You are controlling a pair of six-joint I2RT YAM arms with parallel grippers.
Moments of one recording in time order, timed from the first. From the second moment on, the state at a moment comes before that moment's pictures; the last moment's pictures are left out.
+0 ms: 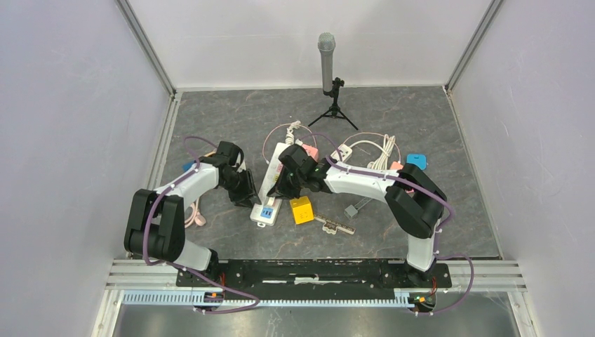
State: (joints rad) left arm -0.22 1.47 0.81 -0.65 0.31 -0.48; right arm 0.95 1.88 1.29 -0.27 -0.10 1.20
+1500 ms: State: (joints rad) left arm -0.28 1.44 0.90 -0.76 0.18 -0.48; right arm 0.77 1.63 1.23 -0.21 -0.05 0.96
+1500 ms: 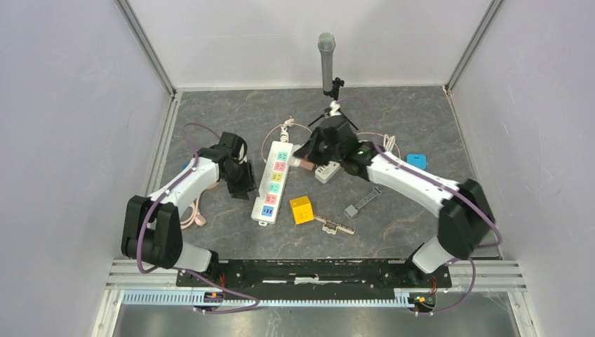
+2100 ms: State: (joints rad) left arm -0.23 1.34 1.17 -0.84 -0.05 -0.50; right arm 0.55 1.23 0.88 -0.29 0.01 0.51
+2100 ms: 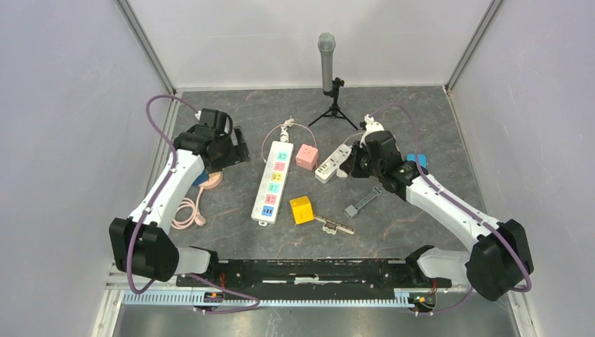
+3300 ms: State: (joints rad) left arm 0.26 1.54 1.29 -0.94 -0.20 -0.51; right arm 0.29 1.36 0.71 -0.23 -0.18 0.36
